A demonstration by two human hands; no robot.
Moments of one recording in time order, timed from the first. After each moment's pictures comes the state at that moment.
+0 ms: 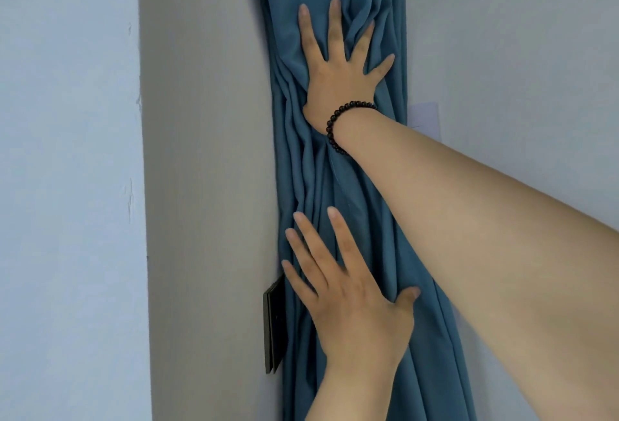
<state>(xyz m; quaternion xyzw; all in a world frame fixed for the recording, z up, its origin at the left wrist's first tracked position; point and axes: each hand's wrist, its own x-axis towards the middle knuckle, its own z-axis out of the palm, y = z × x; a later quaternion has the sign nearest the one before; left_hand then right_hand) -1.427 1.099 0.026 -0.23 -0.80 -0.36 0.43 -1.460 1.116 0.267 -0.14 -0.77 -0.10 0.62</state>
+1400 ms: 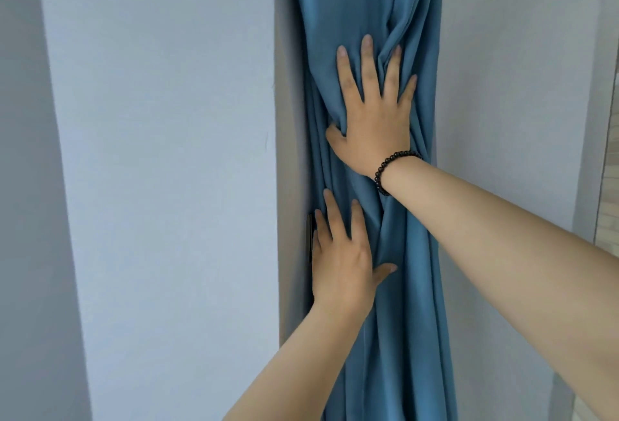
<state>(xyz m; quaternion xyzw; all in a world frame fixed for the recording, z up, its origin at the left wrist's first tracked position) -1.378 1.002 0.000 -0.34 -0.83 -0.25 0.37 -1.369 1.066 0.169 -0.11 -0.77 -0.18 0.60</state>
